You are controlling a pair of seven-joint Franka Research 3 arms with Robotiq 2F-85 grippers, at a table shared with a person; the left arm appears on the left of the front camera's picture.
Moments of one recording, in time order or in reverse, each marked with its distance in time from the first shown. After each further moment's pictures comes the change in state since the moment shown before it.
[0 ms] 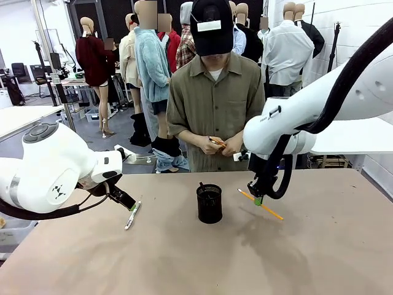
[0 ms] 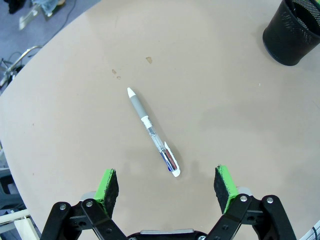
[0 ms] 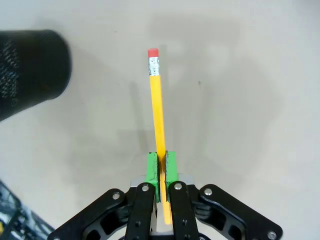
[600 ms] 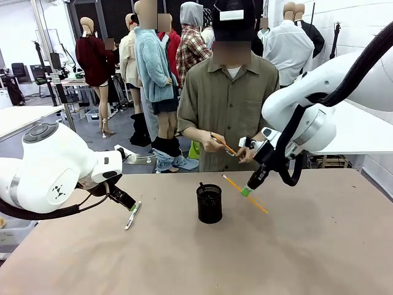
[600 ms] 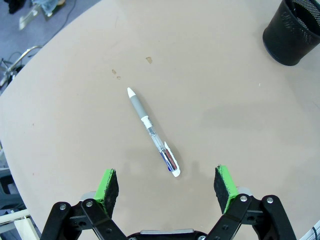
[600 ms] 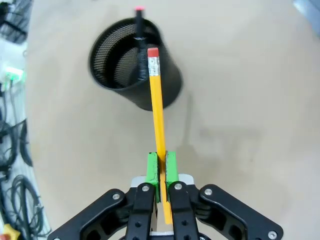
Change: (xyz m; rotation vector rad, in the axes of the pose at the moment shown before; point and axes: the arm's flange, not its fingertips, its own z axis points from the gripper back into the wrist) left arm 0.000 0.000 0.000 0.000 0.000 0.000; right arm -0.022 -0.005 0.019 0.309 -0.369 0.450
